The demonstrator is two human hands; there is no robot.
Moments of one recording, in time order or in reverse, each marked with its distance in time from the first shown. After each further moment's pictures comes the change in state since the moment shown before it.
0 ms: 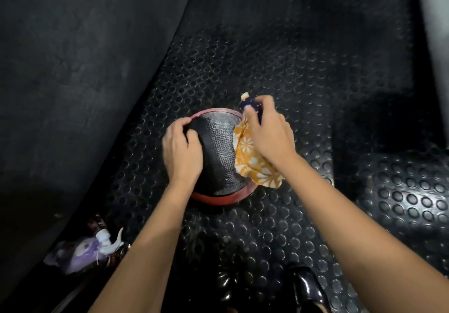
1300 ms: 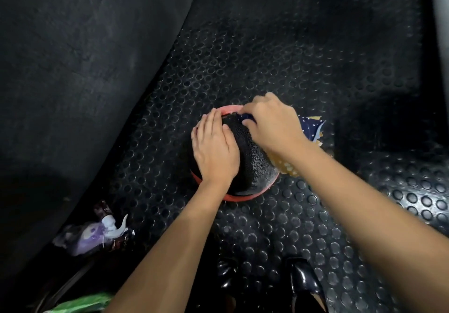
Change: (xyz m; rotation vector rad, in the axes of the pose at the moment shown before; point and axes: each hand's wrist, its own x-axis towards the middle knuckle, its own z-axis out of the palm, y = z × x) left_hand -0.038 0.018 0.036 0.358 0.016 0.230; right_hand 0.001 -0.014 -0.020 -0.489 -0.162 -0.412
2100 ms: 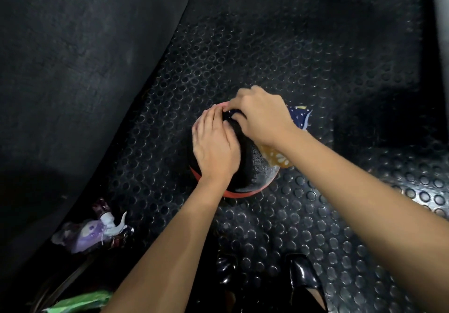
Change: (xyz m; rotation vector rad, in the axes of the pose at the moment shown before) left_hand -0.001 -0.001 0.001 -0.002 0.017 0.033; right_hand 0.011 -0.007 0.001 -0.052 -0.042 -0.133
